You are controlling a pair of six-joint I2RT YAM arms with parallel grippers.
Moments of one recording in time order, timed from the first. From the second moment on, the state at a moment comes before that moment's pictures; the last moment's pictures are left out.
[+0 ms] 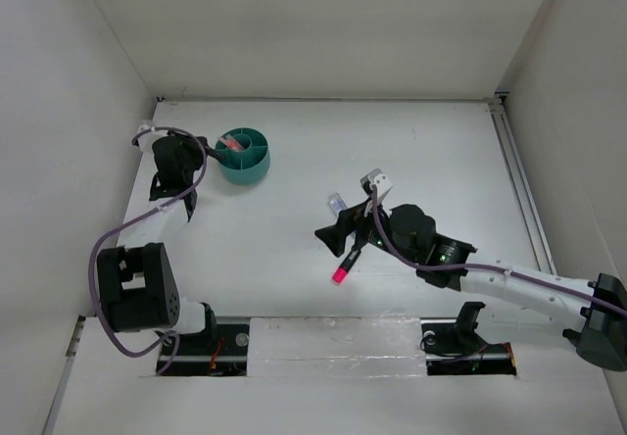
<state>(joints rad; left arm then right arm) 0.09 1.38 0.80 0.32 -0.07 -0.90 1.01 1.04 0.69 0.18 0.11 0.40</state>
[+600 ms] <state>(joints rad) 0.09 1.51 0.74 0.55 0.00 -0.90 1.01 1.08 0.69 0.16 0.12 0.40</state>
